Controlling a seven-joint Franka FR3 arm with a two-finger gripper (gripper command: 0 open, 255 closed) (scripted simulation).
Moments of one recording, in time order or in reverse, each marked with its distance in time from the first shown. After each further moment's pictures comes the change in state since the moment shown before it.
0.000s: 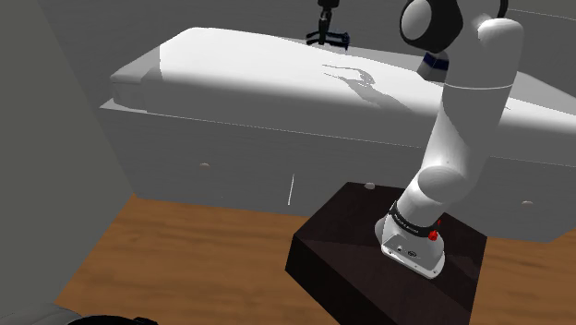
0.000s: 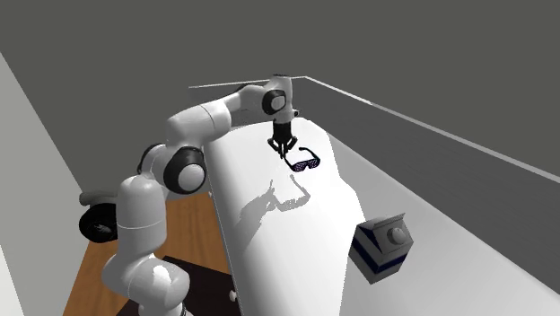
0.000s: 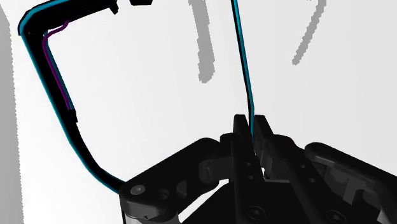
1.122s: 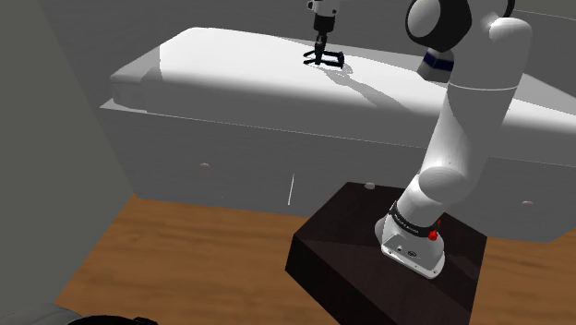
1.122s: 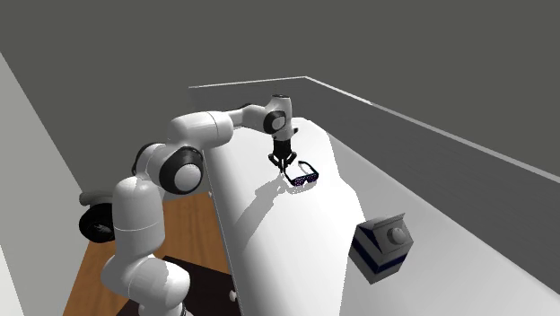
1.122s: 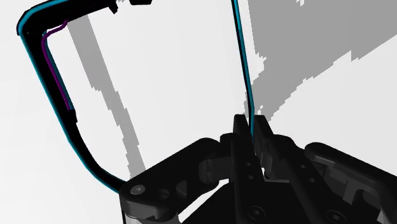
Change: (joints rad) arm 0.024 -0.040 0.004 -0.253 -0.016 0.214 0.009
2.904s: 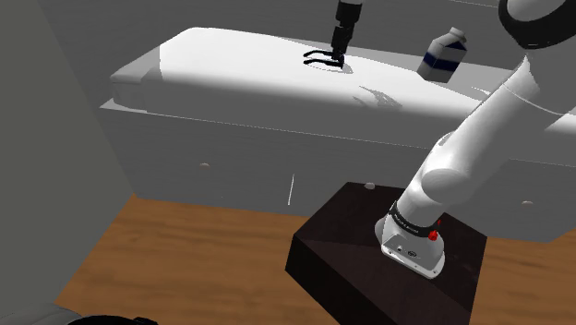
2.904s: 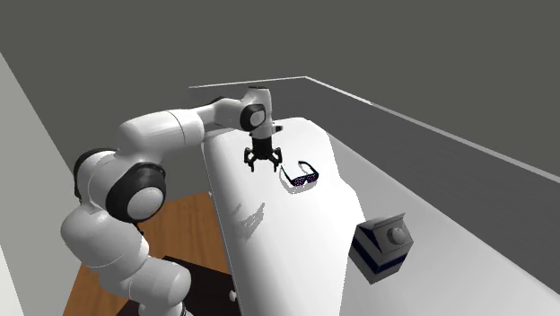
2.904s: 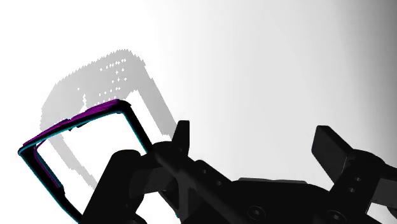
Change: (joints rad) arm 0.061 -0.429 0.042 -0.352 -0.157 -0.050 0.314
